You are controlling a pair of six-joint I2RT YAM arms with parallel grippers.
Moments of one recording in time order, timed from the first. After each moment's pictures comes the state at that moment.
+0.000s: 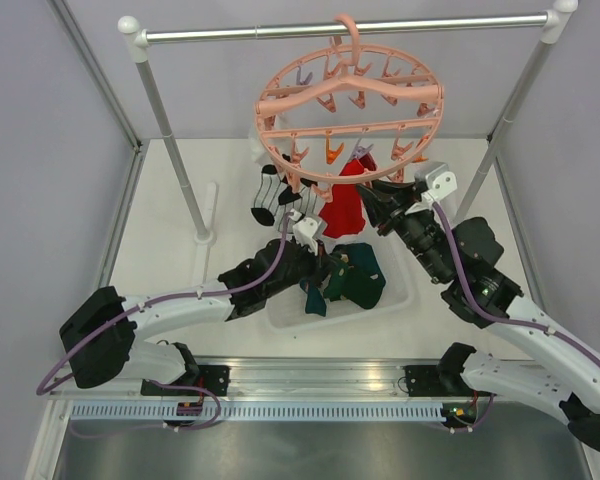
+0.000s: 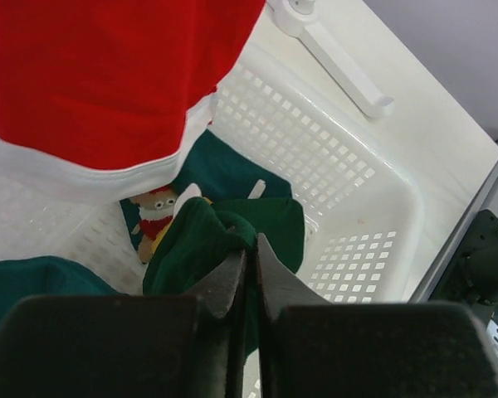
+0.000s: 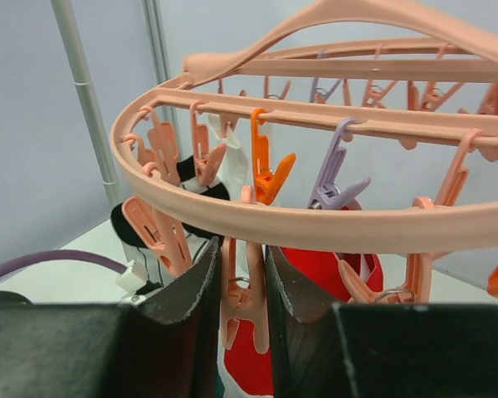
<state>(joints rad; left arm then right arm) -1.00 1.32 0.72 0.33 -0.08 -0.37 0.84 0.87 0.97 0.16 0.21 -0.02</state>
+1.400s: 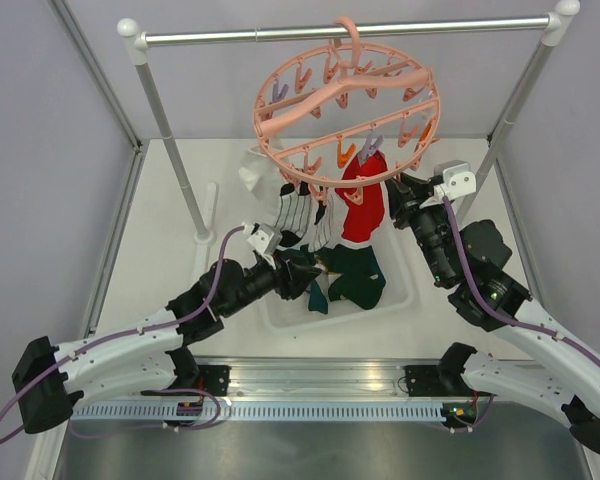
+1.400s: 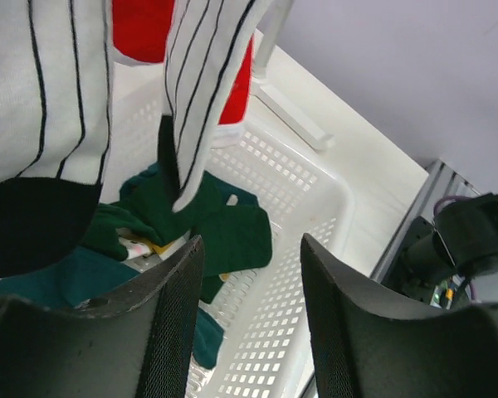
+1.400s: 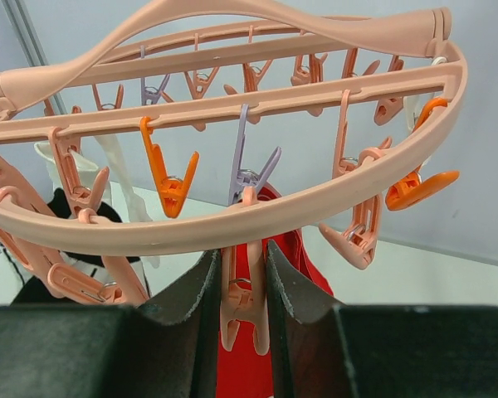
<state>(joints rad) -1.00 0.90 0.53 0.30 -0.04 -0.36 0.84 0.83 0.98 0.10 0.50 -0.08</state>
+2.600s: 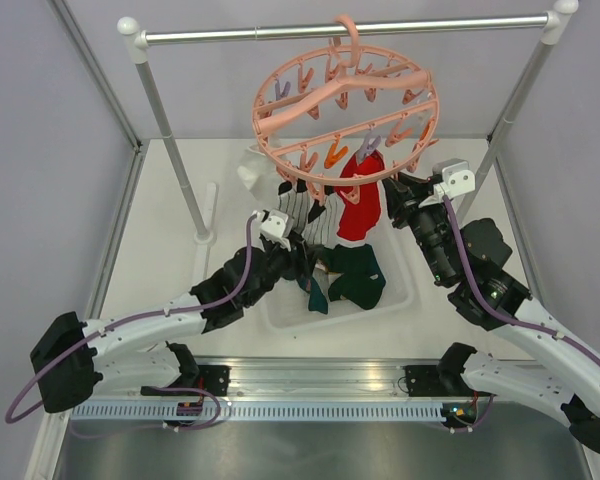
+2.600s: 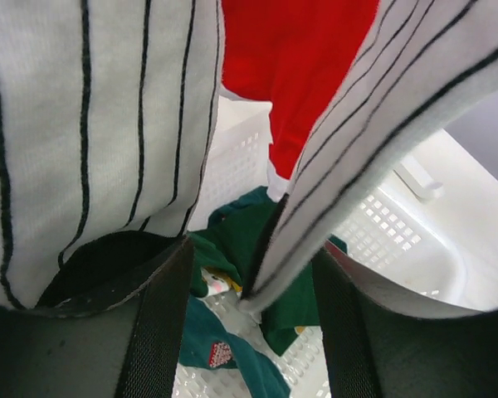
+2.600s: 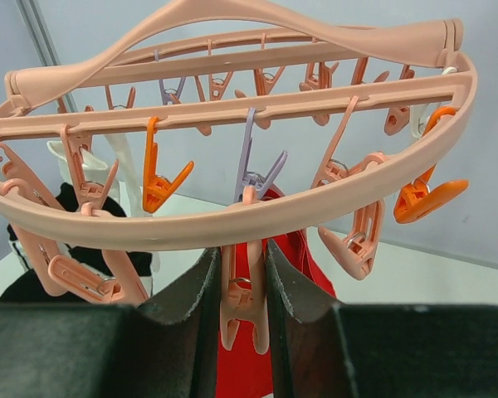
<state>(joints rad) -1.00 1.09 0.63 0.36 -0.34 -0.29 0.84 0.84 0.99 0.10 0.47 -0.07</state>
